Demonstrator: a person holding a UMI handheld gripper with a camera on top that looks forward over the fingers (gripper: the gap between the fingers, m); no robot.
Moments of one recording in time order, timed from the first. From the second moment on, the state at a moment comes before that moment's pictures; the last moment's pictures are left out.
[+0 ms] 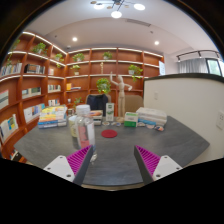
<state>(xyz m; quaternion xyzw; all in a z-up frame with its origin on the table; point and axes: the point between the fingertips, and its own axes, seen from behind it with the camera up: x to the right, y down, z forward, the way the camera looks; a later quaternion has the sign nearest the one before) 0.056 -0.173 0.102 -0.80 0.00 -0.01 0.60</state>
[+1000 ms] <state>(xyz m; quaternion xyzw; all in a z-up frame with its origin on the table) -0.035 -0.051 0.091 -0.74 -0.01 -0.01 0.67</state>
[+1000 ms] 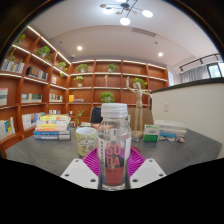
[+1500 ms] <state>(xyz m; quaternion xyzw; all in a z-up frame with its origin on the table) 0.035 0.023 0.107 -0.73 -0.23 -0.29 0.57</state>
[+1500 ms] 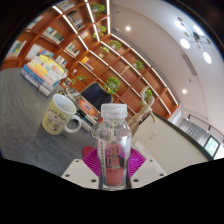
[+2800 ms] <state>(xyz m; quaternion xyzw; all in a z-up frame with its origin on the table) -0.002 0.105 0.196 -0.60 -0.38 -0.42 0.56</state>
